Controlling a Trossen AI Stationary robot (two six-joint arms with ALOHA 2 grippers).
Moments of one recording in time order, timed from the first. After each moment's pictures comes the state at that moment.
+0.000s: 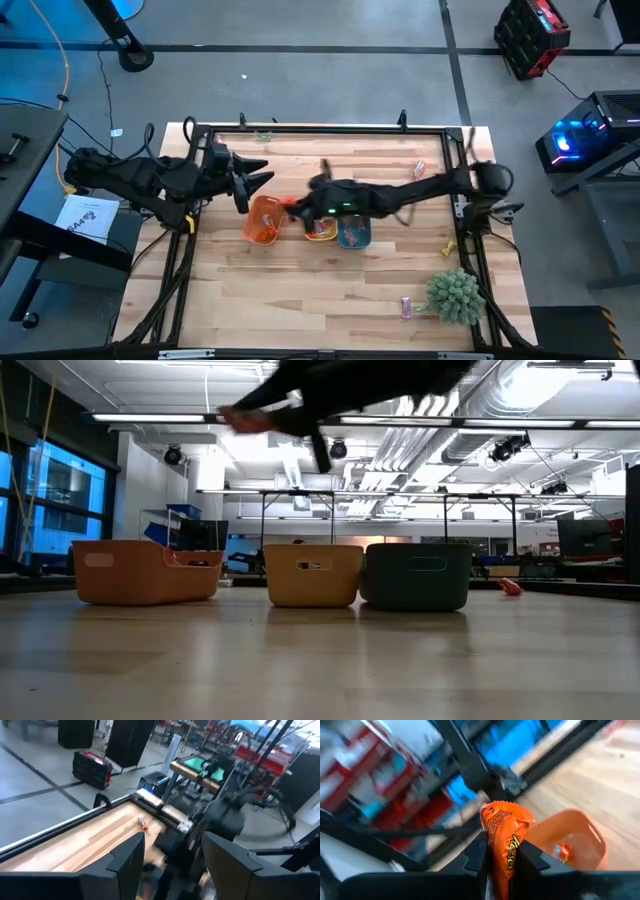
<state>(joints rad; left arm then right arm) -0.28 0.99 1.16 -0.41 -0.69 -0.53 0.04 1.84 1.22 0.41 0.08 0.72</state>
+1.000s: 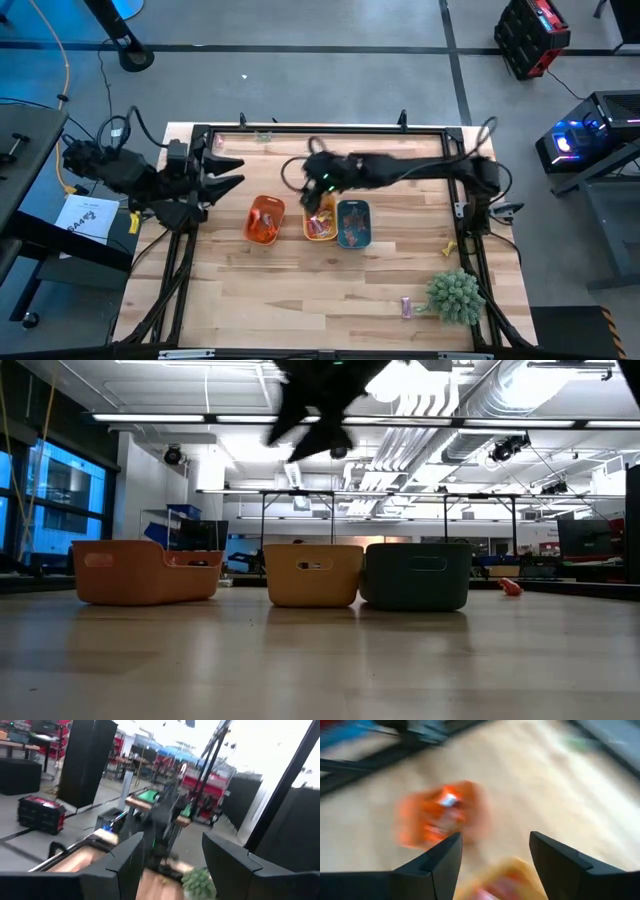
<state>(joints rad) -0.47 0.84 1.16 -0.23 -0.70 -0.27 -0.06 1.89 1.66 -0.50 0.13 0.36</state>
